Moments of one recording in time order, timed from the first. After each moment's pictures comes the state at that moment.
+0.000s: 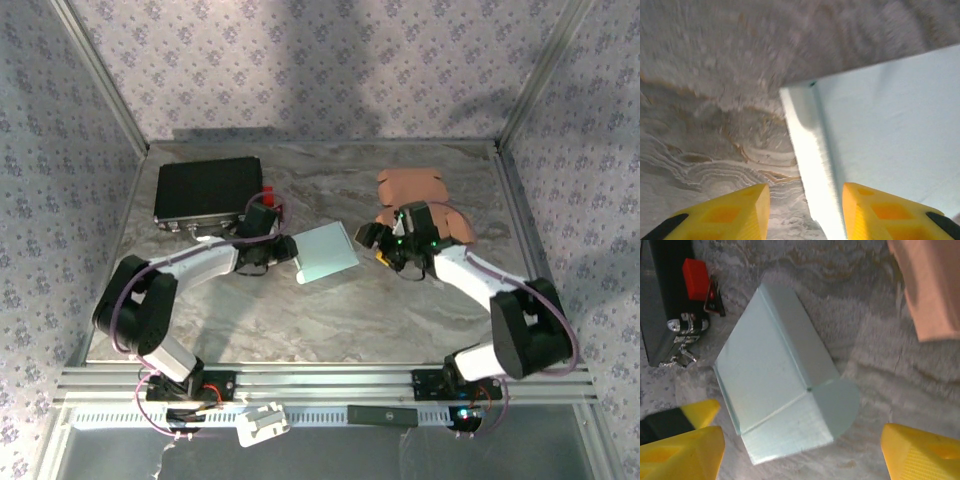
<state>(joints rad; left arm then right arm) -0.55 1.59 0.87 -0.25 0.14 -0.81 0.35 1.44 0.80 -0.19 -0.42 0.84</state>
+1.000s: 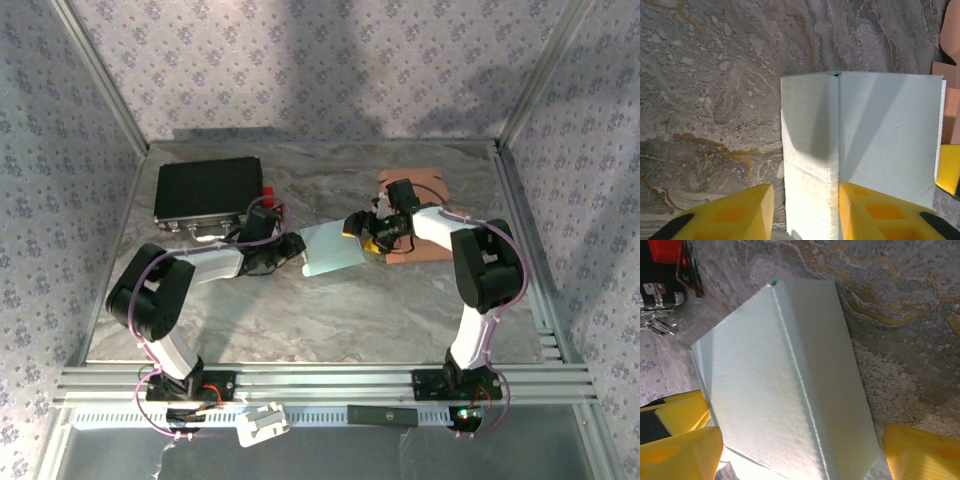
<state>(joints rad) -0.53 1.68 0.81 0.06 0.25 -0.98 0.30 1.86 1.12 -0.32 -0.63 0.60</state>
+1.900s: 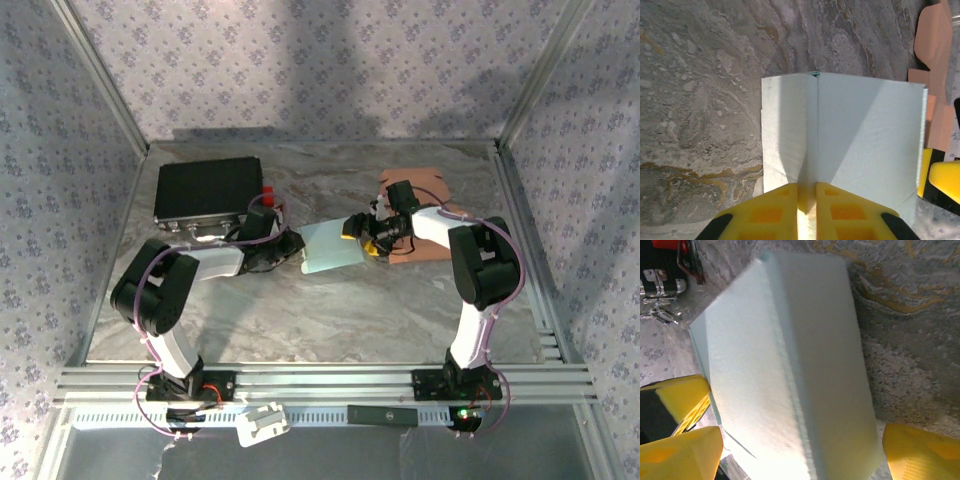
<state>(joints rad) -0.51 1.72 0.80 0.17 0.32 -1.00 0.29 1.88 1.12 -0.32 -0.70 0.59</state>
